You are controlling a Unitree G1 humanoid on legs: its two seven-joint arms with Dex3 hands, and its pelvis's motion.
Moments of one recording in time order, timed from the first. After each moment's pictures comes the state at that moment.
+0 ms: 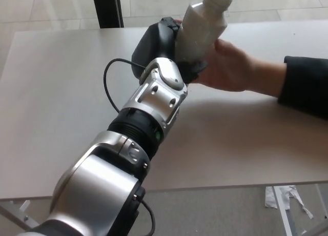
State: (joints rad) left_arm -1.04 -0.12 -0.23 1.08 0.20 0.34 0.47; right_arm 0.24 -0.36 -0.41 0.05 0.23 0.05 0.11
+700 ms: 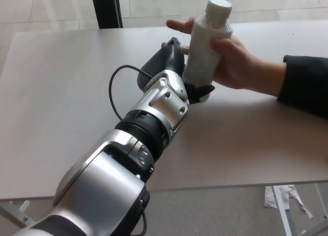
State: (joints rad) left_arm -1.08 -0.12 -0.37 1.15 0.20 0.44 0.31; right_arm 0.23 -0.36 -0.40 0.04 0.23 0.06 0.10
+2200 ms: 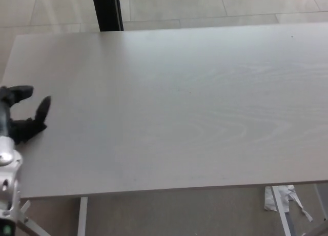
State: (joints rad) left_arm -0.25 0.36 0.27 0.30 0.10 0.41 0.16; right_arm 0.24 -0.36 -0.42 0.05 0.23 0.06 0.10
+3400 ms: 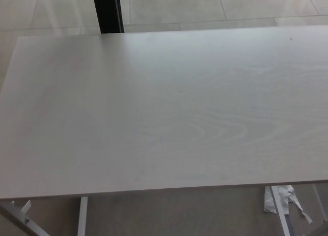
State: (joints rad) left_arm 0.24 0.59 0.90 0.78 -0.15 0.13 -0.10; right_arm 0.31 -0.37 -0.61 0.08 0.25 0.10 0.09
